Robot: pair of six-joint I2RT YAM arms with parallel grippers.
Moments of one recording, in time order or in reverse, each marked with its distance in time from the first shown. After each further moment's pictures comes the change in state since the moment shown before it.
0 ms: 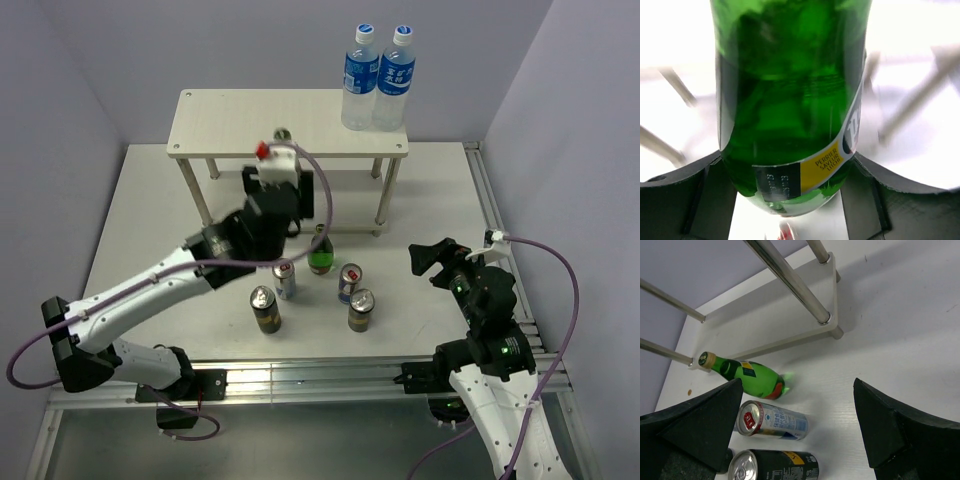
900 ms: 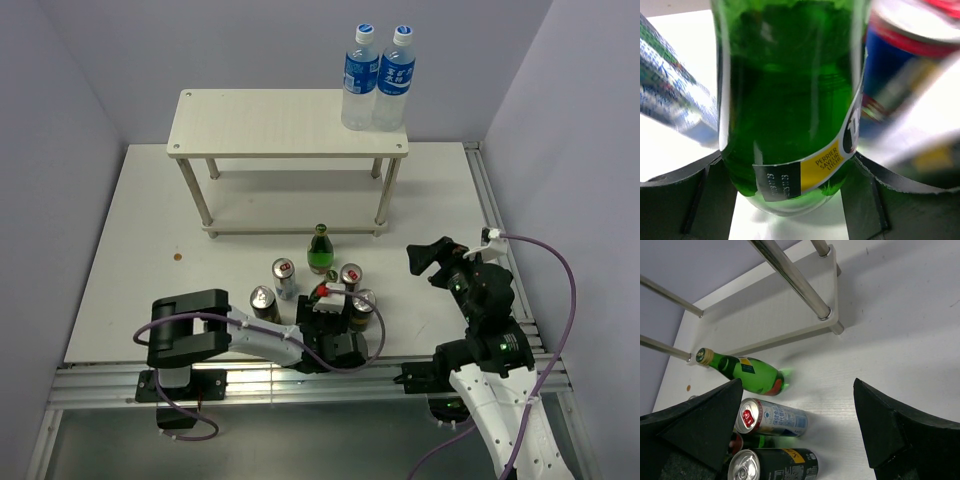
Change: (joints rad) left arm -0.381 0.513 -0.455 0.216 -0.306 -0.706; right arm 0.000 0.027 0.000 -0.001 -0.015 0.000
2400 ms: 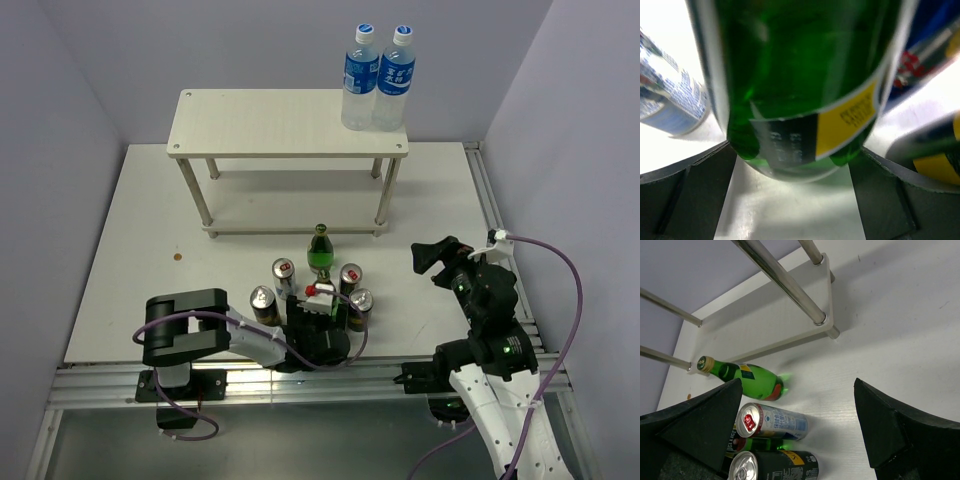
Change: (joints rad) left arm 0.016 -0.033 -0.196 0.332 0.169 0.120; right arm 0.000 -0.011 0.030 -0.034 0.046 0.018
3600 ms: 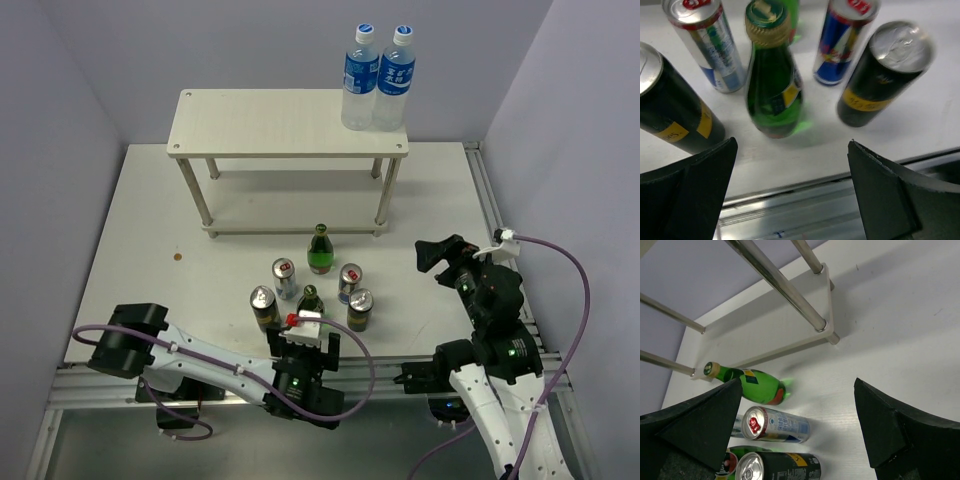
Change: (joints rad) left arm -0.370 -0.205 0.412 -1.299 -0.180 -0.823; right arm 0.000 0.005 0.053 -0.024 0.021 0.000
